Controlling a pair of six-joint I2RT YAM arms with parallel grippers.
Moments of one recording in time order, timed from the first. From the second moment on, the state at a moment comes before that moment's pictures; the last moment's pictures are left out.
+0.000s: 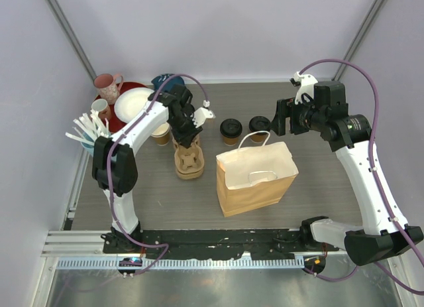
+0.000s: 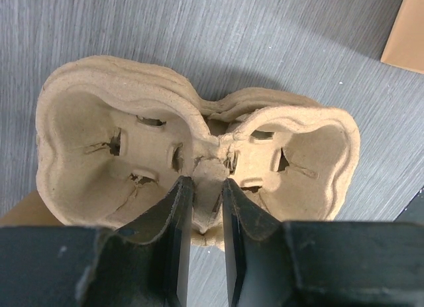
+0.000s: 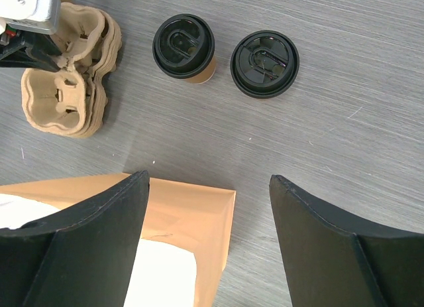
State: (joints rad) left arm -0.42 1.89 1.67 -1.09 0.36 0.71; right arm 0.22 1.18 1.46 -0.92 -0.23 0.04
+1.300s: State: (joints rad) left arm -0.41 1.84 1.82 -1.23 0.41 0.68; right arm 0.22 1.18 1.46 -0.93 -0.23 0.04
